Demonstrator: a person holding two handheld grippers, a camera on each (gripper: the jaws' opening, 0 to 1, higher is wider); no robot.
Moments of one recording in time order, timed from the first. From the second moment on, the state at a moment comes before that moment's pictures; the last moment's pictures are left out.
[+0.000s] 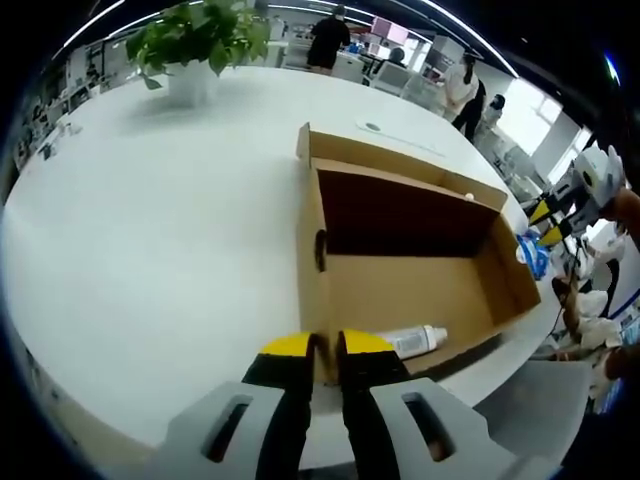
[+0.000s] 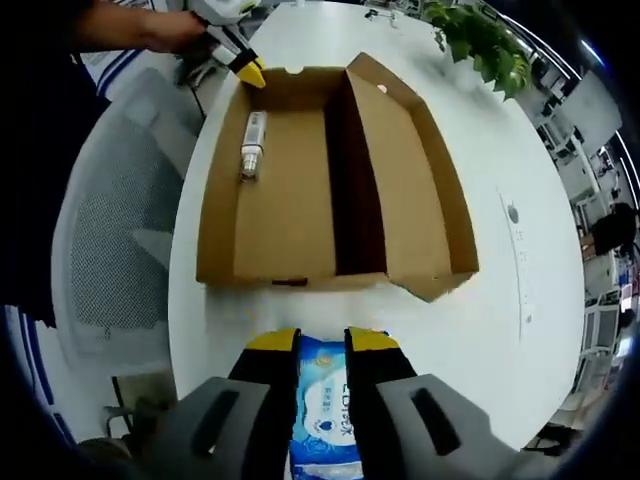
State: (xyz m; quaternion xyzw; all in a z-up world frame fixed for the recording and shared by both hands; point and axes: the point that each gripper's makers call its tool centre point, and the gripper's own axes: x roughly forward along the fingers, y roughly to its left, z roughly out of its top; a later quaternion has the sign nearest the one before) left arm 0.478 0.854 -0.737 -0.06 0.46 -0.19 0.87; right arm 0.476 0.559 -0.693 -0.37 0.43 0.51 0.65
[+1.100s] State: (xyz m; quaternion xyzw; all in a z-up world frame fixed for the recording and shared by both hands) left arm 0.476 0.854 -0.737 -0.06 0.46 -0.18 0.87; right arm 0.444 0.692 -0.747 -0.35 0.42 0.61 0.58
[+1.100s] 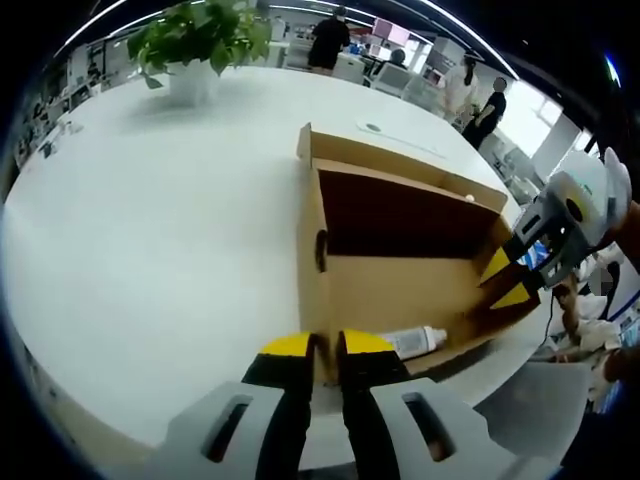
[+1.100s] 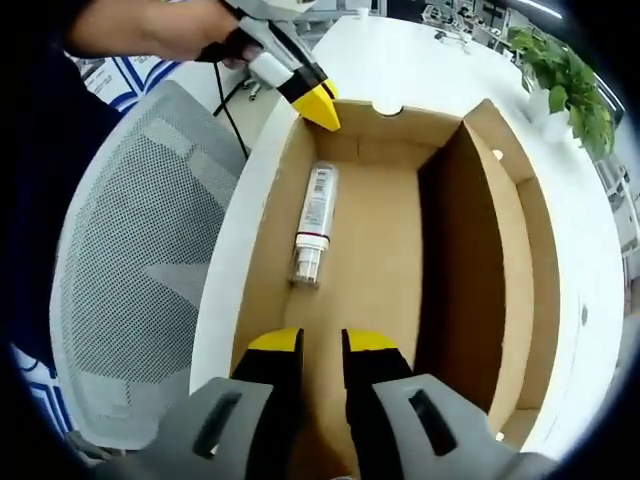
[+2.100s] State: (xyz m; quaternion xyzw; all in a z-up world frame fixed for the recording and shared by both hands) left arm 0.477 0.855 -0.737 -0.08 0.46 -0.18 0.87; right arm 0.439 0.739 -0.775 -0.32 0.45 0.63 0.54
